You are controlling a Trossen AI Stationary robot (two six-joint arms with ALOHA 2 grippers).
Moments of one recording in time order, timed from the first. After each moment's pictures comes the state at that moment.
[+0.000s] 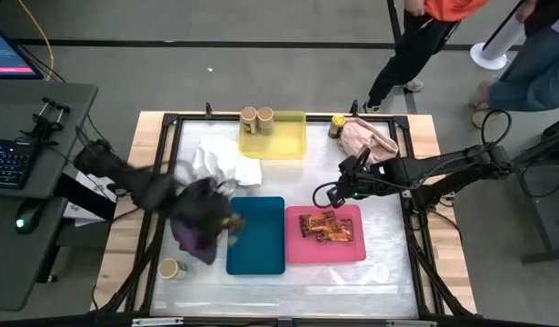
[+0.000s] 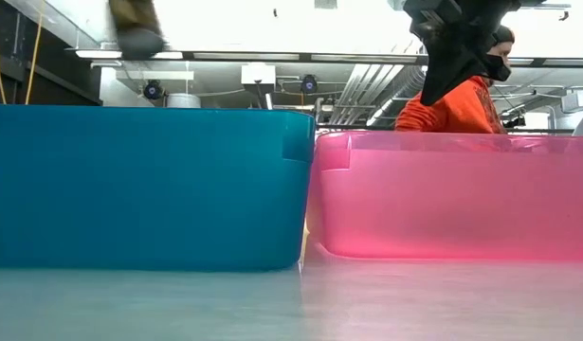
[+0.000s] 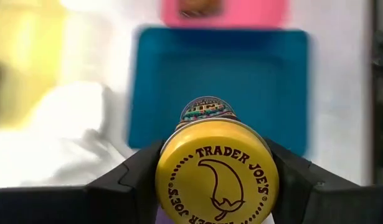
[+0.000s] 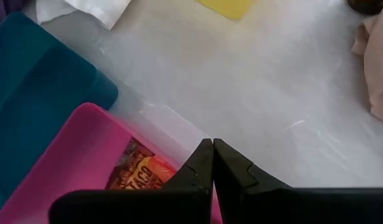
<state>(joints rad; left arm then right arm) -0.47 1.44 1.54 -1.28 -0.32 -0.48 0.15 1.26 1.05 -0.90 0.38 1.02</state>
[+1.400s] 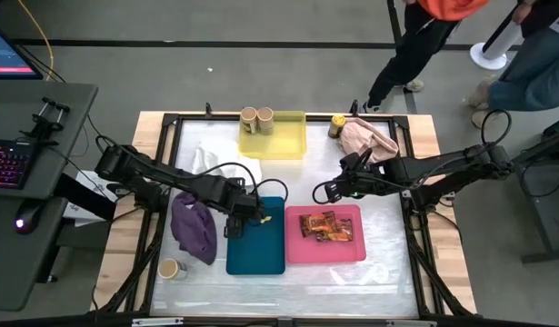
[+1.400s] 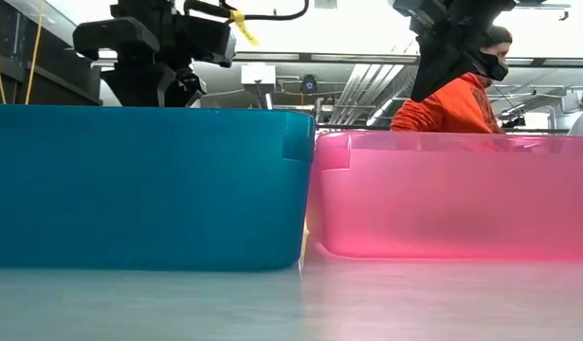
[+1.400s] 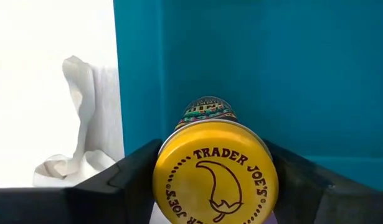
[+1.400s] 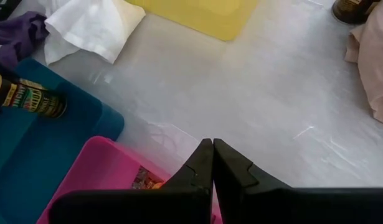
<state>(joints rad) -0.21 1.65 1.21 -0.97 -0.17 -0.18 0.15 1.26 1.05 -0.86 0.46 1.10</state>
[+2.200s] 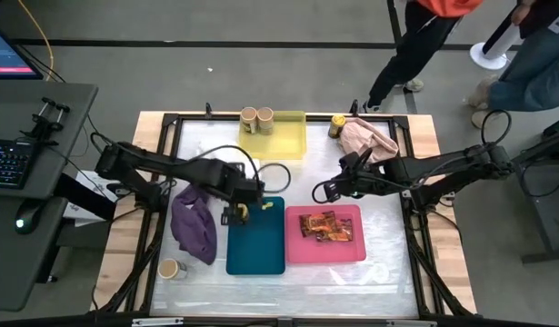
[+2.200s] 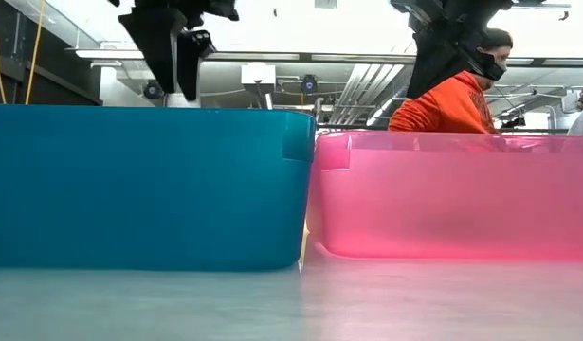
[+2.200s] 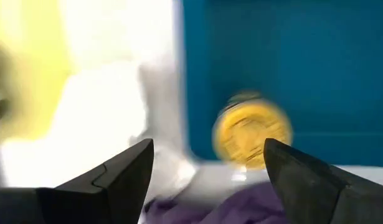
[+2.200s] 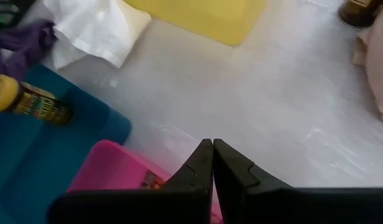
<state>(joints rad) -0.15 1.63 1.46 -1.26 -0.22 -0.09 0.15 1.26 1.05 -0.83 0.46 1.10</state>
